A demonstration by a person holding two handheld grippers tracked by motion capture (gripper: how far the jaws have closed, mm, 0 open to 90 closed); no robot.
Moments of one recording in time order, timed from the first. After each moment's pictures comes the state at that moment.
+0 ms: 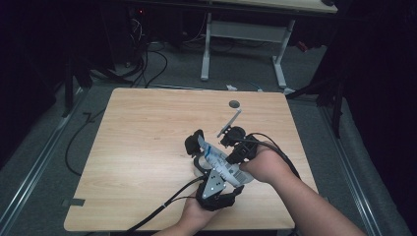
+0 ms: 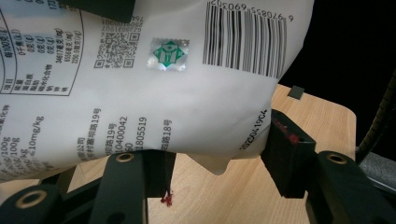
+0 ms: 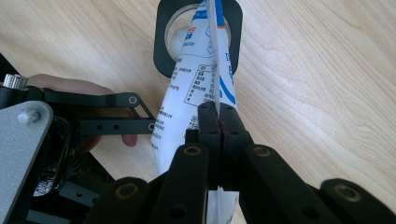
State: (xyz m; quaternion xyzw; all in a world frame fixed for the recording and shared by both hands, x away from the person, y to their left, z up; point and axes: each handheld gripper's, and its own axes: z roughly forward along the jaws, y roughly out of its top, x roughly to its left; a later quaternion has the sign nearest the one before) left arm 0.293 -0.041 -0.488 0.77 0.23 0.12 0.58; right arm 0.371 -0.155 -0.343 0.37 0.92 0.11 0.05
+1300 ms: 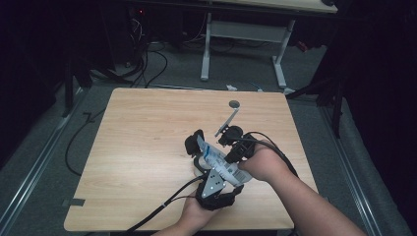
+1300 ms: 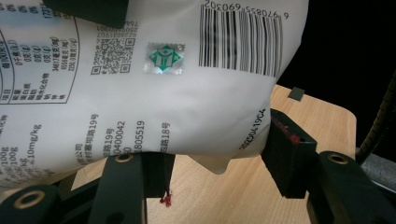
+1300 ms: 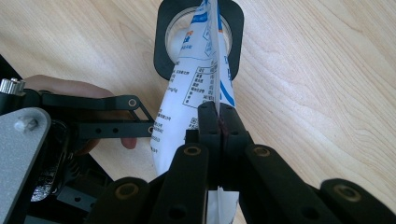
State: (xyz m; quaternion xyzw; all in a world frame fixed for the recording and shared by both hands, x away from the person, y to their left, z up) left arm 0.295 -0.040 -0.487 0.77 0.24 0.12 0.58; right arm 0.375 -0.150 -0.344 0.36 0.93 0.10 0.05
